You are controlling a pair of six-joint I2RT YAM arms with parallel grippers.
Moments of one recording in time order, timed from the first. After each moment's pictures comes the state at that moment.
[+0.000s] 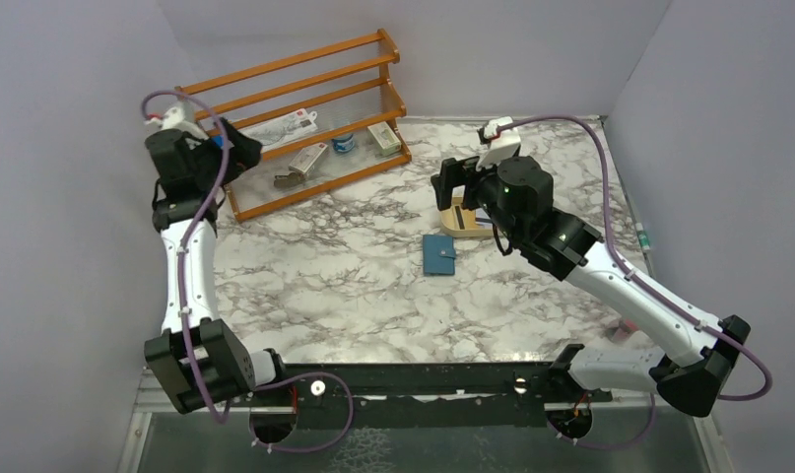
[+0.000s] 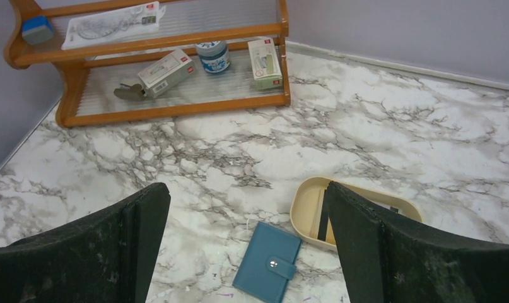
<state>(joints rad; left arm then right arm) 0.23 1.26 1.18 -0.21 0.37 -0.39 0.80 1.18 1.22 -0.23 0.42 0.16</state>
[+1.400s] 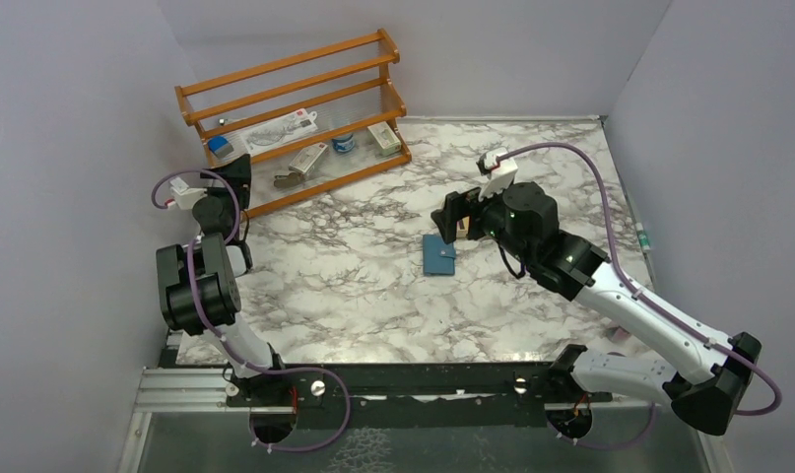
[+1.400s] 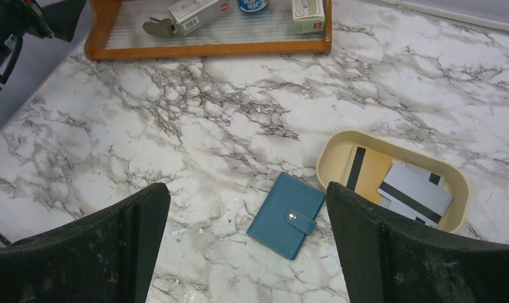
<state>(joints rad) 0.33 1.68 0.60 1.11 0.17 -1.23 0.80 1.07 1.04 -0.25 0.24 0.20</state>
